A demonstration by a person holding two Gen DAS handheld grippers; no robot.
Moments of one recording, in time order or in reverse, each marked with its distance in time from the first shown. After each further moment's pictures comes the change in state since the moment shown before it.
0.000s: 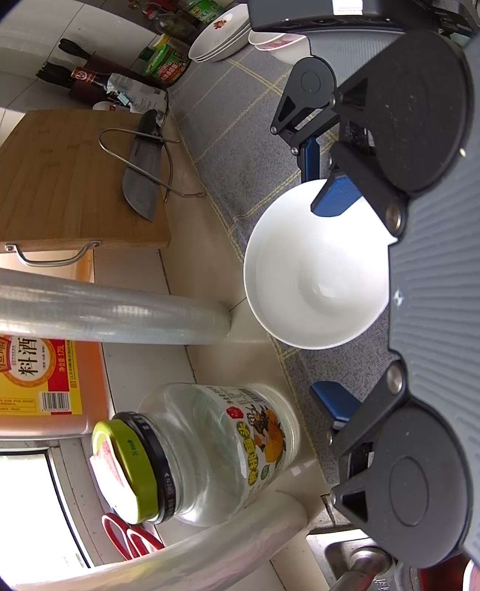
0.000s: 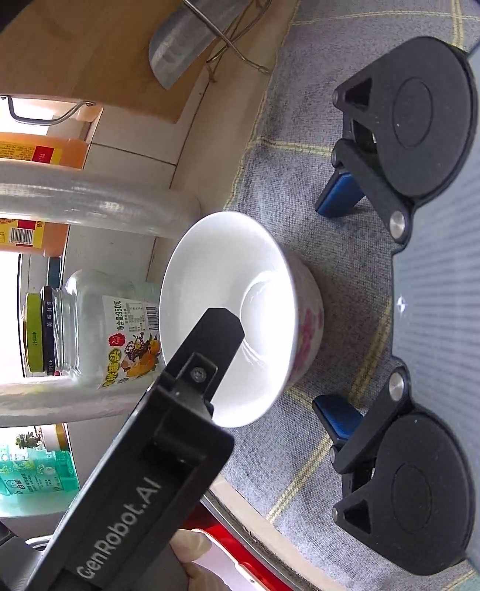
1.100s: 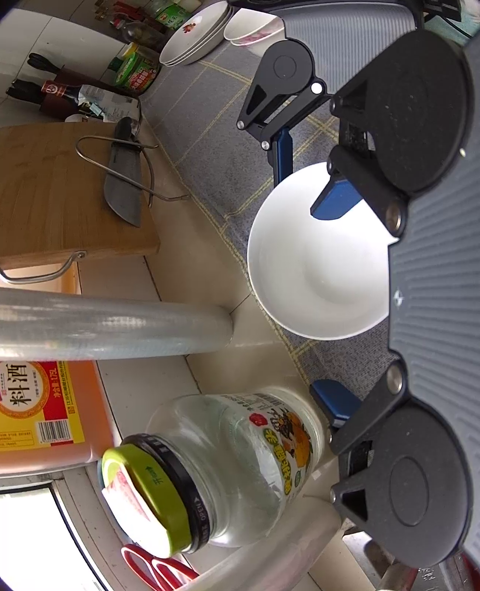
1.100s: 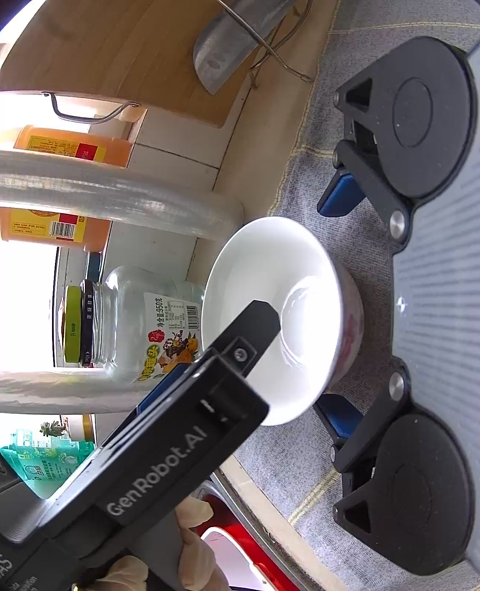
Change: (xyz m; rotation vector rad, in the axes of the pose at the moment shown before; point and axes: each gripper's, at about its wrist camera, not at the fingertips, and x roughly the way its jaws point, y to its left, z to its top) left arm 0.015 0.008 0.021 0.102 0.066 -0.030; right arm -0.003 0.003 0.012 -0.053 -0.104 -0.009
